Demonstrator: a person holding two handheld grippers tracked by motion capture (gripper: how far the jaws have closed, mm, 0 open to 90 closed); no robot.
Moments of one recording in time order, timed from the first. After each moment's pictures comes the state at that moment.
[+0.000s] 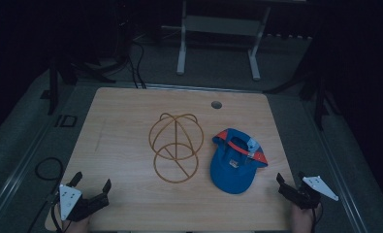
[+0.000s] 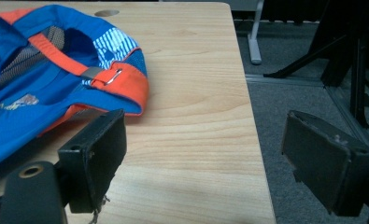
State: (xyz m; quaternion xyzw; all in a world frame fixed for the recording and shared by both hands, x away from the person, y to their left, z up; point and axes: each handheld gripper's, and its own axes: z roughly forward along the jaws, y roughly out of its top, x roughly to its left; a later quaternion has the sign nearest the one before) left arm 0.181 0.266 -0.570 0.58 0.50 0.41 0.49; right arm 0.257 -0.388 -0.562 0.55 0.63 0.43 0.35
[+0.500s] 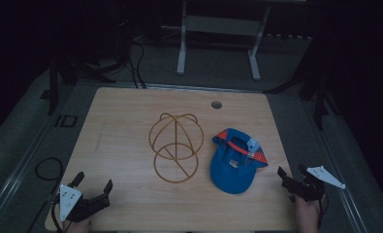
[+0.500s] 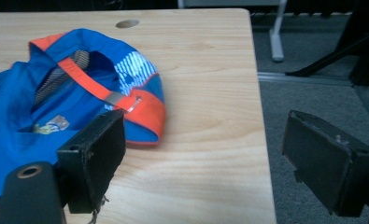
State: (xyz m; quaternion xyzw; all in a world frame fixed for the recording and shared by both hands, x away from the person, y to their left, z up) left arm 0.179 0.259 -0.565 0.59 0.49 0.40 0.51; right arm 0.274 -0.391 -0.529 0.54 0.65 0.44 0.31
